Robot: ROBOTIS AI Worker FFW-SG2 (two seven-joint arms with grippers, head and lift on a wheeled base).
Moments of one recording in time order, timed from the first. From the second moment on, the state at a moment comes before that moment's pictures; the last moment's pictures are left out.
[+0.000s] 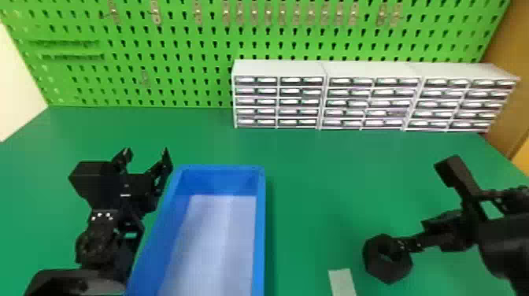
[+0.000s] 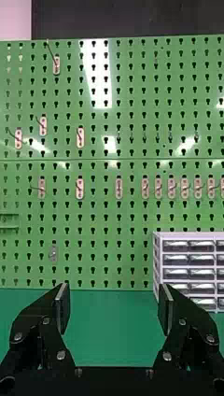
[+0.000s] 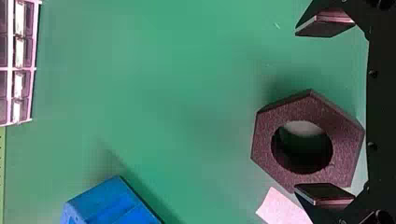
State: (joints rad) left arm 0.12 0.04 0.05 -1.81 0.03 0.00 -0.01; right arm -0.20 -0.25 -0.07 -1.71 0.67 1.07 1.36
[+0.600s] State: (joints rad) left arm 0.11 0.04 0.04 -1.80 0.03 -0.01 -0.01; right arm -0.25 -0.23 -0.07 -1.62 0.77 1.03 1.36
